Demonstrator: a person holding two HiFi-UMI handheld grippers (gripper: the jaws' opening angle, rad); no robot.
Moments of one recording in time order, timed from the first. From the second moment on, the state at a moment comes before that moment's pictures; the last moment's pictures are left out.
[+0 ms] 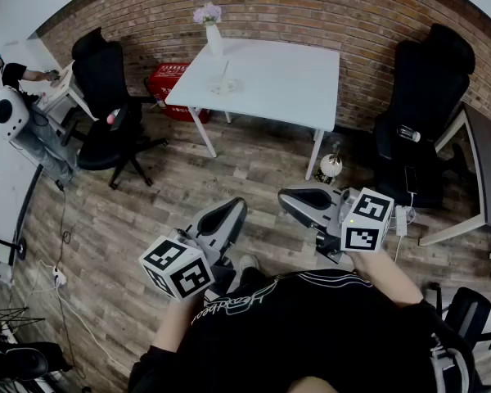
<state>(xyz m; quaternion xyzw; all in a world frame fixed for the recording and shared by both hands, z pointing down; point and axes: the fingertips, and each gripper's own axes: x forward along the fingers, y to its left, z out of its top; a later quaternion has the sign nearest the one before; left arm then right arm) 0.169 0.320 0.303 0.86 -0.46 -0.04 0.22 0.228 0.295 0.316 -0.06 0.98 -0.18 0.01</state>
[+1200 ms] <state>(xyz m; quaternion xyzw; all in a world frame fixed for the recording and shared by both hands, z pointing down) 0.061 0.171 0.338 0.87 -0.42 -0.03 0.25 0.129 0.145 0.334 -0.10 0.97 -0.20 0.03</state>
